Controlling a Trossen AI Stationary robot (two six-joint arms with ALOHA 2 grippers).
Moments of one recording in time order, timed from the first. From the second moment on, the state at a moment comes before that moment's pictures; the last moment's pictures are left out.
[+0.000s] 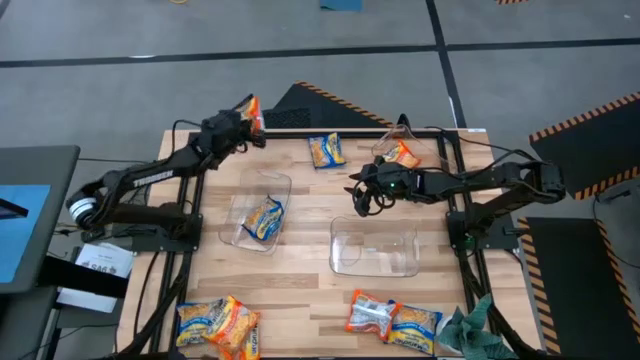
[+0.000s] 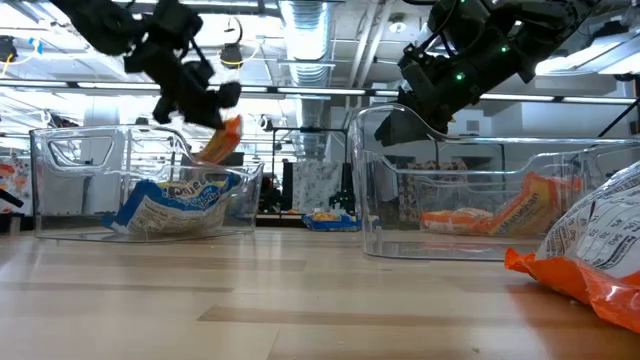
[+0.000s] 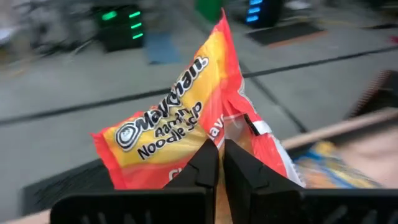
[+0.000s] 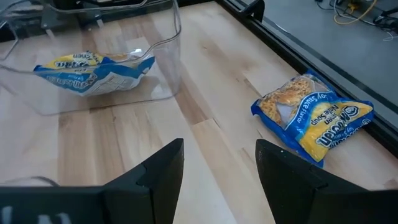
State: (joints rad) left arm 0.69 1.13 0.66 0.19 -0.46 -0.25; right arm -0.19 1.35 0.67 0.21 0.21 0.11
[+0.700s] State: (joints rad) left arm 0.36 1.15 0.66 0.49 -0.29 -0.14; right arm -0.18 0.97 0.67 0.21 0.27 0.02
